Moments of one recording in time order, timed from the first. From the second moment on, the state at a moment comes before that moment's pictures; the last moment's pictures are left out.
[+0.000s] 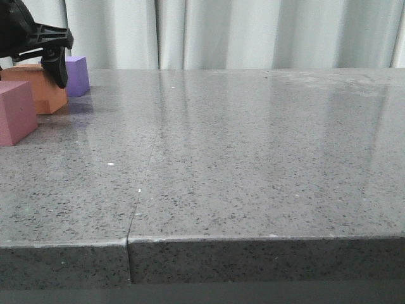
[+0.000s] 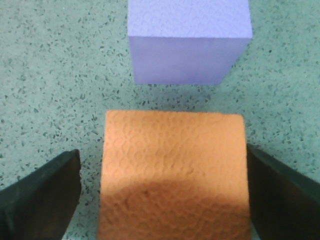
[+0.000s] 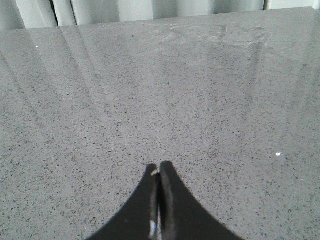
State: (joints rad) left arm -0.17 1.77 -1.38 0.22 0.59 -0.39; right arm 0.25 0.16 -0.41 -0.24 0.60 0.38
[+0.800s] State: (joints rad) left arm -0.17 1.41 -1.34 0.22 0.59 -0.39; right arm 0.25 0.16 -0.41 -0.24 0.60 0.38
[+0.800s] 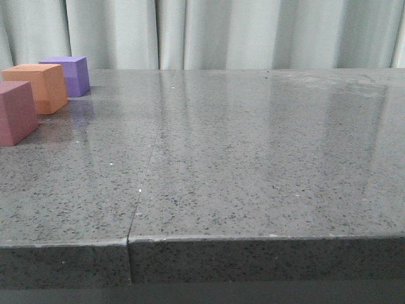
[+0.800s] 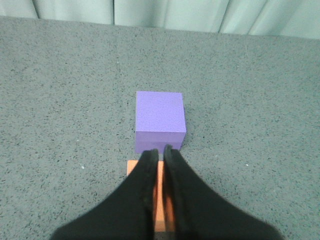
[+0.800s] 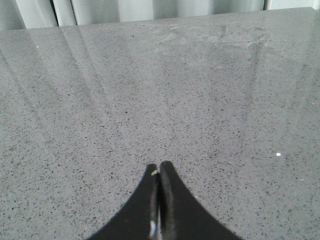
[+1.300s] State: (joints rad) left arm -0.17 1.10 -1.07 0.22 0.58 -0.39; right arm 0.25 0.16 -0.41 -0.24 0.60 0.38
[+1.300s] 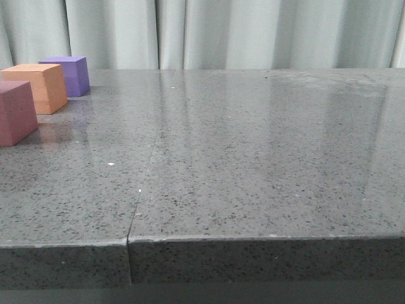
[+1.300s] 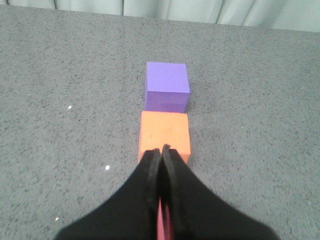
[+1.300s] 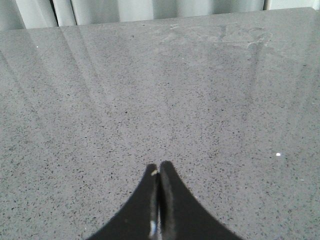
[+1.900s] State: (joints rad) left arm -0.17 0.68 -0.78 0.20 0.56 -0.39; right arm 0.25 0.16 -0.41 -0.24 0.60 0.38
